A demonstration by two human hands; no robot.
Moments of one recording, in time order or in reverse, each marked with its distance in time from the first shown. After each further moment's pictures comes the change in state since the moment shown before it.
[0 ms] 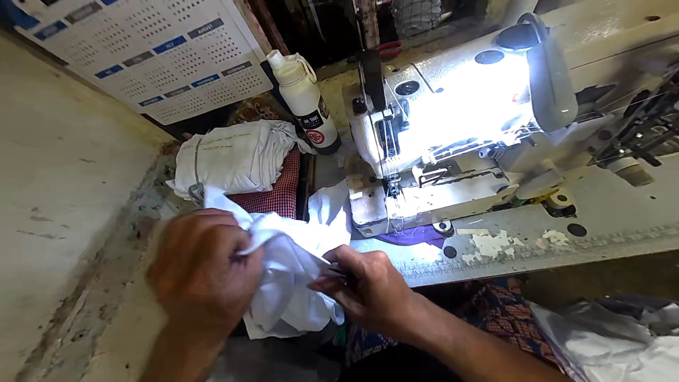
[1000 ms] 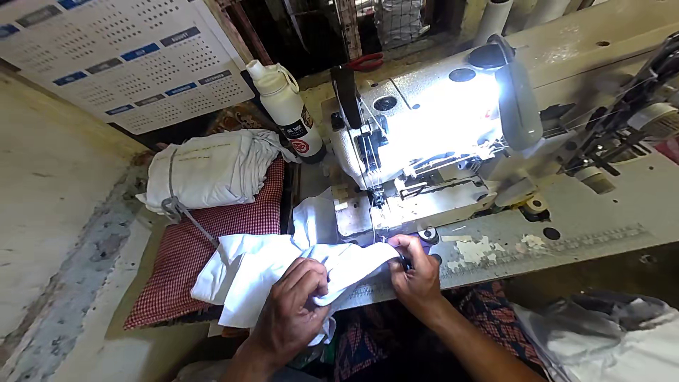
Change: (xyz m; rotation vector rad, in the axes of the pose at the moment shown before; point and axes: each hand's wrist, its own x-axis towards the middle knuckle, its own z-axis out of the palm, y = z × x) left_hand -0.065 0.049 0.079 -0.723 -0.341 -0.047; right_hand -0.056 0.082 -0.038 -0.406 0.522 0.078
